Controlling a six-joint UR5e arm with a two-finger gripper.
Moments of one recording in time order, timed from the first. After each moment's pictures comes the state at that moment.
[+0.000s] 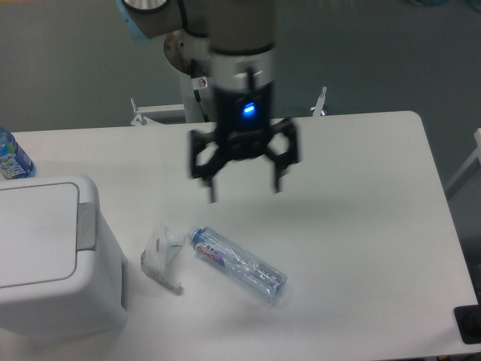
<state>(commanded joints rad) 2.26 -1.75 -1.43 -1.05 1.42 0.03</state>
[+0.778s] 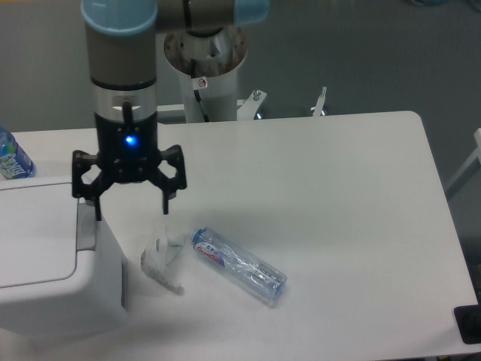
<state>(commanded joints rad) 2.13 -1.77 -1.45 -1.05 1.42 -0.11</state>
